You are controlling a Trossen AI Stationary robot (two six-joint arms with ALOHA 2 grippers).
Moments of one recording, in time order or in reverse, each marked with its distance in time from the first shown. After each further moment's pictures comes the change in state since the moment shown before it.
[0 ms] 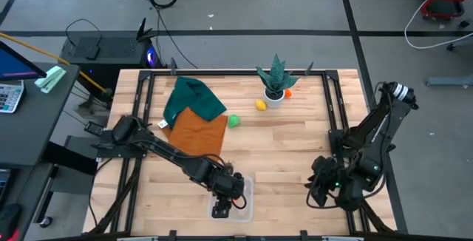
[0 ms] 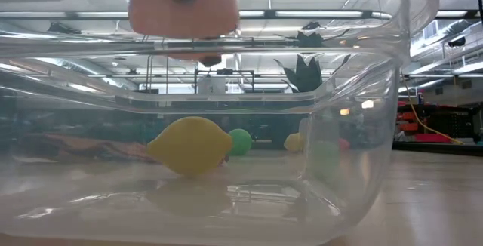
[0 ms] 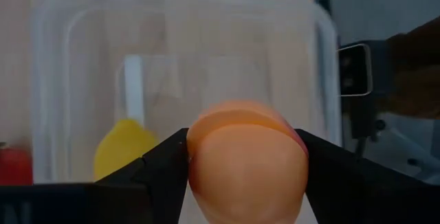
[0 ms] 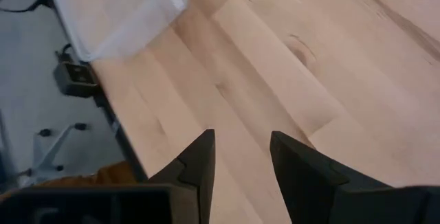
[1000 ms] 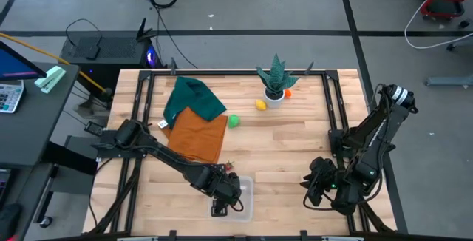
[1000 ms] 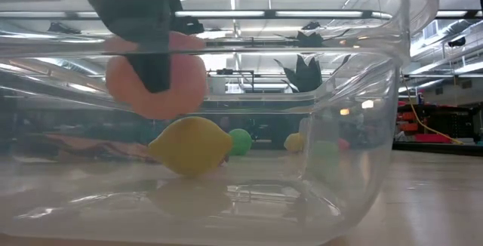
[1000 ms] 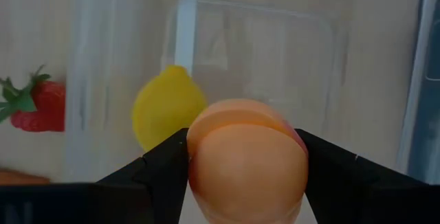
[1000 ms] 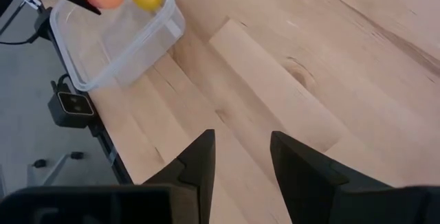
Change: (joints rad) left arm -0.038 0.043 0.000 -0.116 -0.156 -0.108; right arm -0.004 0.049 0.000 0.022 0.092 0.049
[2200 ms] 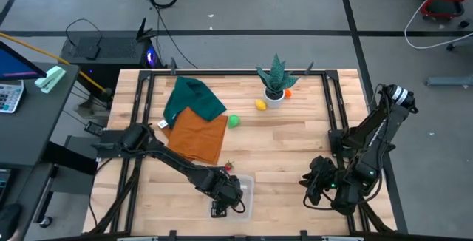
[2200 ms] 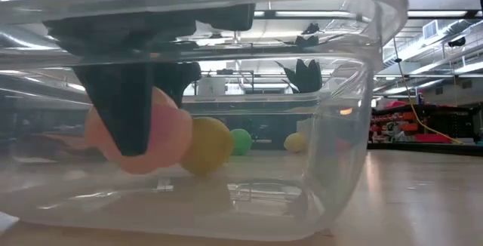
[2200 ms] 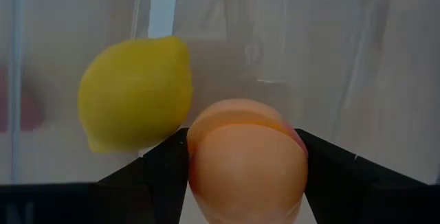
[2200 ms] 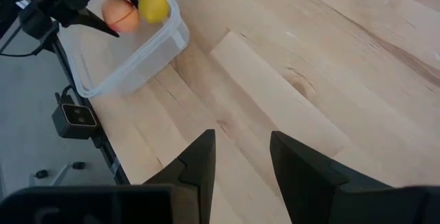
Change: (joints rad) left arm 0.002 0.072 0.000 0.003 0.044 0.015; right arm 0.000 0.000 0.000 0.000 0.038 0.009
